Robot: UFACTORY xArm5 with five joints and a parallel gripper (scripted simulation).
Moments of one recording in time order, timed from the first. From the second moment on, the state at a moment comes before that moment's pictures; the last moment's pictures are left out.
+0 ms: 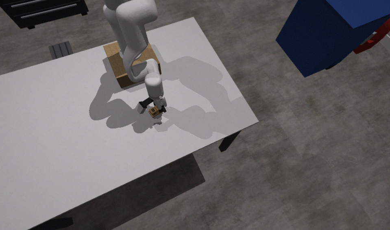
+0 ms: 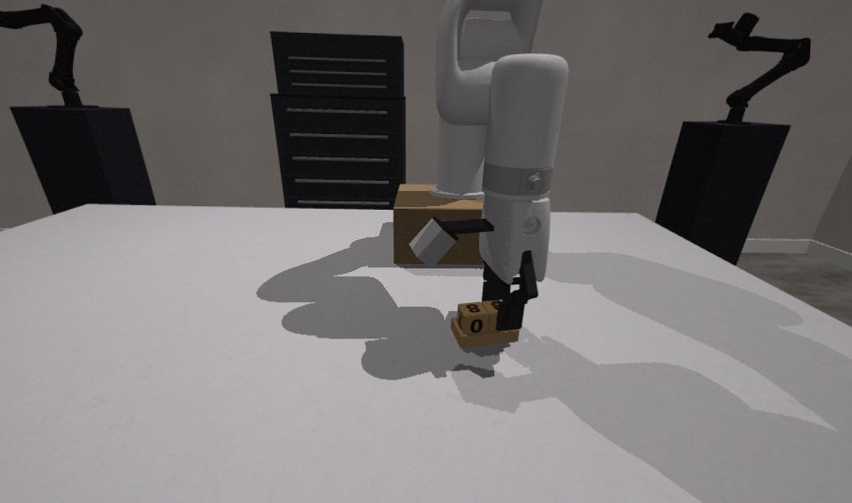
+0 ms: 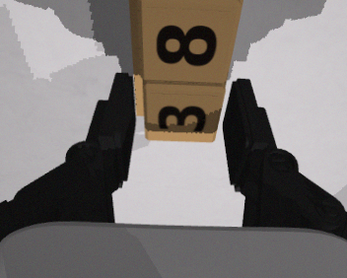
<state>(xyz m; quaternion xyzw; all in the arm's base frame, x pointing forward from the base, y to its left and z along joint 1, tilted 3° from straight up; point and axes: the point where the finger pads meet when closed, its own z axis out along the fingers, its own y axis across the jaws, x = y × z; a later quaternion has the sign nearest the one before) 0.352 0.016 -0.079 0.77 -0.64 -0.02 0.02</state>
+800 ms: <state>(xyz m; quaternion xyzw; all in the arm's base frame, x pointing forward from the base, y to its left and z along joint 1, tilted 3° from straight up) 0.358 0.016 0.005 0.77 -0.64 -0.02 0.02</state>
